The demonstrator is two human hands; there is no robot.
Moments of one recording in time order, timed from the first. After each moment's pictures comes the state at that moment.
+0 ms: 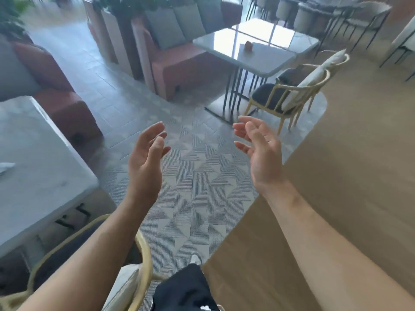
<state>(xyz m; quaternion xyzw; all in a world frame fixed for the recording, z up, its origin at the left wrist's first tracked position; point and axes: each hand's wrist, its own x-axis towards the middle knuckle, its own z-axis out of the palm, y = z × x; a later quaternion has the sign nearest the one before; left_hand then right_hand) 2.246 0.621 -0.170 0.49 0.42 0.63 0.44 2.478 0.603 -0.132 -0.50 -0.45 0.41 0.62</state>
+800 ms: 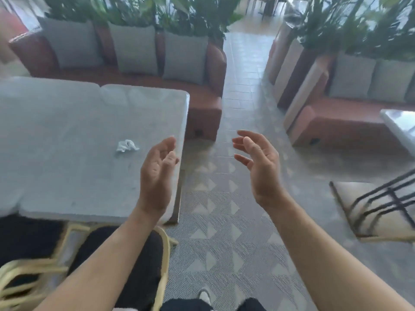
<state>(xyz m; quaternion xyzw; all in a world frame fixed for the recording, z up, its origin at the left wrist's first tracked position) 2.022 0.834 -0.189 0.29 0.59 0.74 0.16 2.176 0.984 -0.148 -0.30 -0.60 0.64 0.38</state>
